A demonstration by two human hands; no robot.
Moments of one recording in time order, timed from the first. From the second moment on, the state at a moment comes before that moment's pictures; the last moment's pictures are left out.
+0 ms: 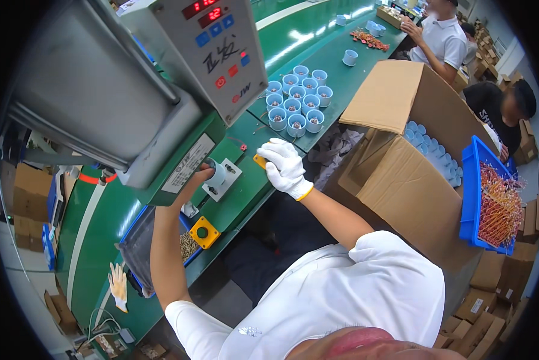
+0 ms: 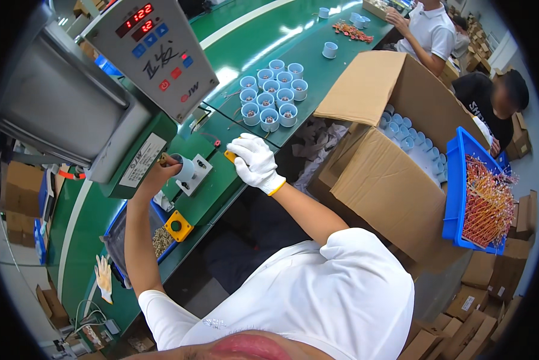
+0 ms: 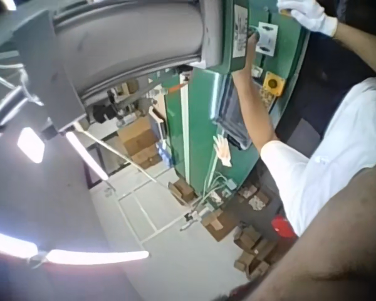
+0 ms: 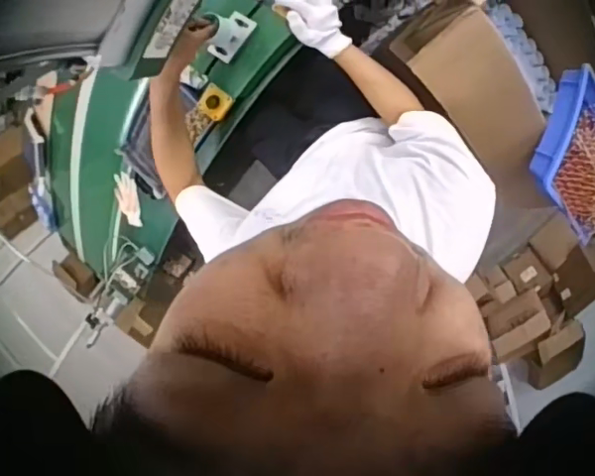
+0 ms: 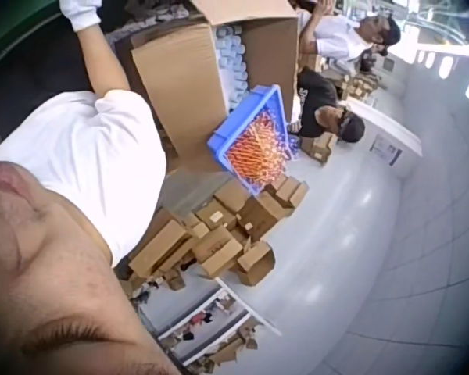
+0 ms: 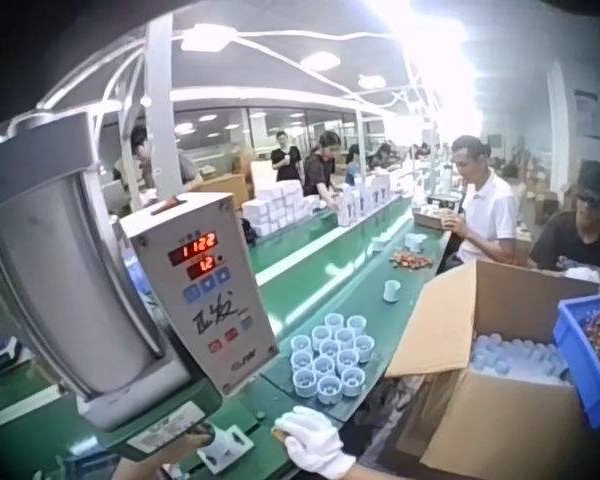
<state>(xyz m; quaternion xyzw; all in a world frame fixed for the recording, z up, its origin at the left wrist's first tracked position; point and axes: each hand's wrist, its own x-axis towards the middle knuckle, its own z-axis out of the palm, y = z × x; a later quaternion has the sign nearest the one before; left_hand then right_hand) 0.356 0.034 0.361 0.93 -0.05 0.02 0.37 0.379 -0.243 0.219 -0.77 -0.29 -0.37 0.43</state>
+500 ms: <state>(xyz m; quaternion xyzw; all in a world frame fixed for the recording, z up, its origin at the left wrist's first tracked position) 0.190 0.034 0.222 0.86 0.10 0.37 0.33 0.379 -0.239 0.207 -0.74 -0.30 -0.35 0.50</state>
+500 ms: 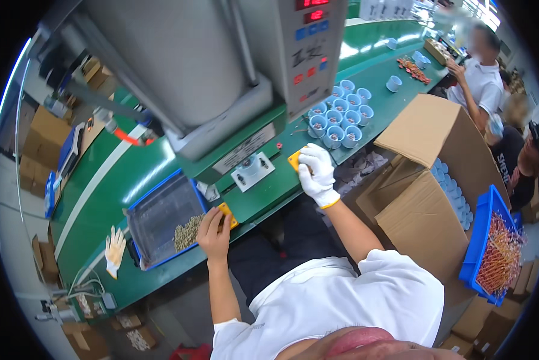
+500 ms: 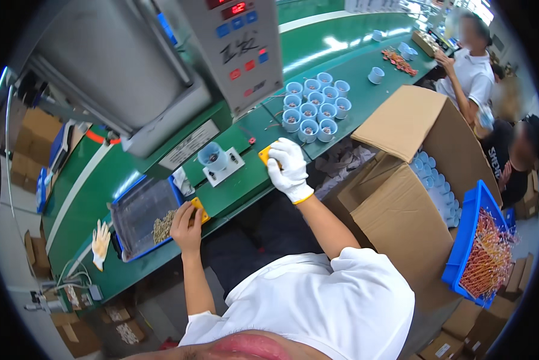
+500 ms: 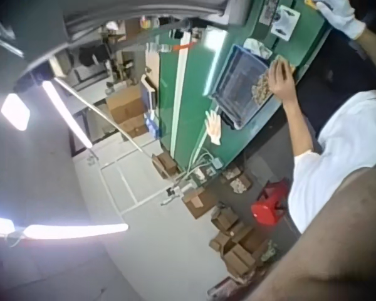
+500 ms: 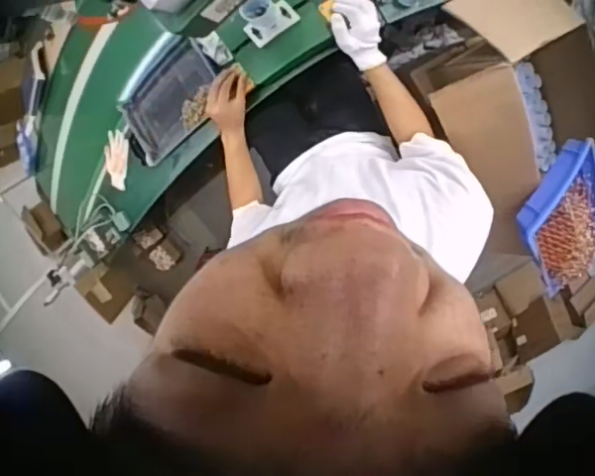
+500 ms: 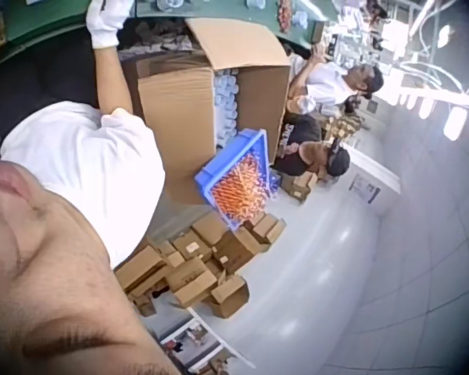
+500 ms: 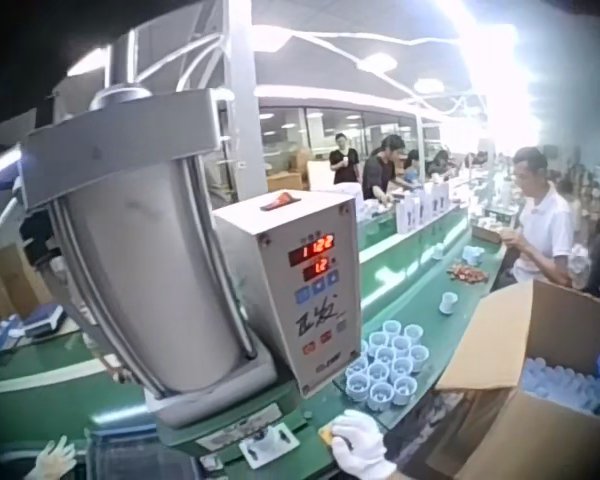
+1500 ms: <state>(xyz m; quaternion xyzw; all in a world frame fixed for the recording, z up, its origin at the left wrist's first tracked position) 0.195 0.127 0.254 0.97 0.11 0.07 0.23 0.387 -0.248 0.183 -0.74 -0.26 -0.36 0.51</state>
